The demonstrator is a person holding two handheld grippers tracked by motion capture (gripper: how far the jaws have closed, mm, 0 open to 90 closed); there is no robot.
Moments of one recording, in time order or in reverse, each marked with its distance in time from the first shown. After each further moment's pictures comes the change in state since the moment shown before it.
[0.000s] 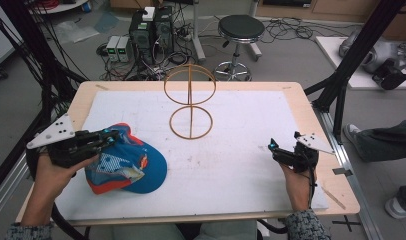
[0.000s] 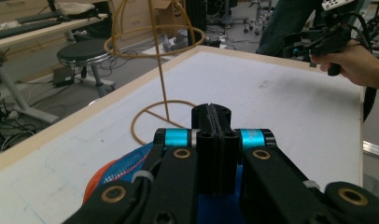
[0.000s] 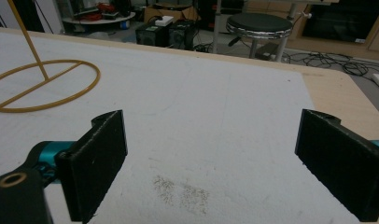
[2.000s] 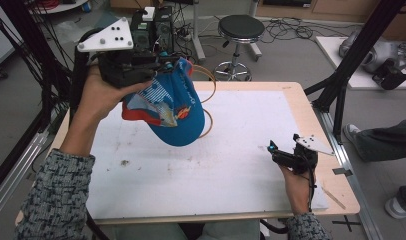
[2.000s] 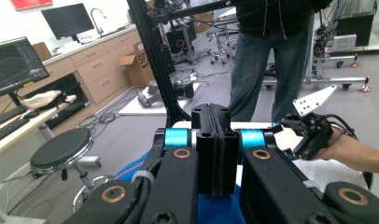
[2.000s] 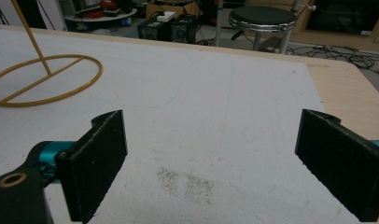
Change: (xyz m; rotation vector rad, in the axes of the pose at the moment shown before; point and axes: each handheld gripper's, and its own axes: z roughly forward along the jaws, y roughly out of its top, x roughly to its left) left arm -0.004 0.190 0.103 -0.129 -0.164 0.226; right arm 0.000 -0.006 0.001 0.014 0.009 0.018
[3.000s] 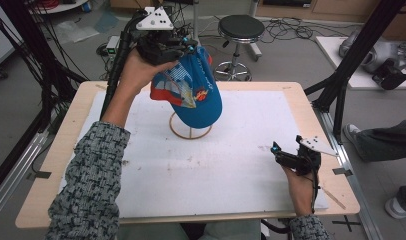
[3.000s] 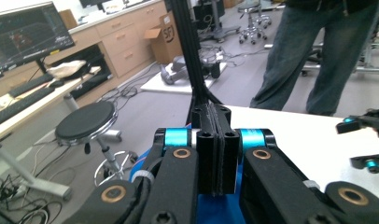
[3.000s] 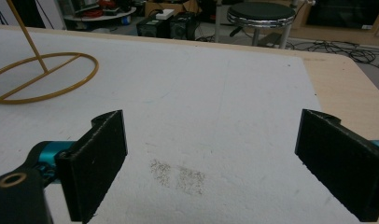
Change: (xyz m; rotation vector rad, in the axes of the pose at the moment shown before) left arm 0.061 -0.032 0.078 0.118 0.122 -0.052; right arm -0.009 -0.003 -0.004 0.013 0.002 0.016
